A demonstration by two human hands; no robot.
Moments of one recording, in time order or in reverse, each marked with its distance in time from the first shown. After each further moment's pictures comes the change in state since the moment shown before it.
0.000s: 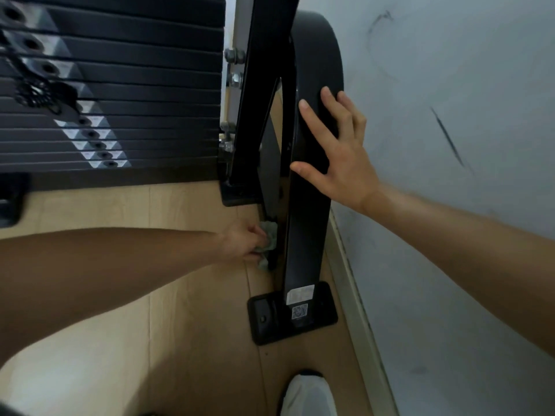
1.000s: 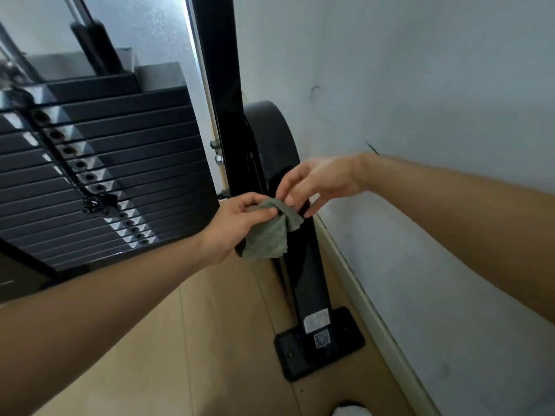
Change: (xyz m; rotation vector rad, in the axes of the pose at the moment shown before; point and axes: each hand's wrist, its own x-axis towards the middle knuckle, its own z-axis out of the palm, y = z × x) left_hand -0.118 0.116 -0.035 -0.086 0.045 0.588; right_hand 0.039 -0.008 -0.094 0.931 -0.941 0.527
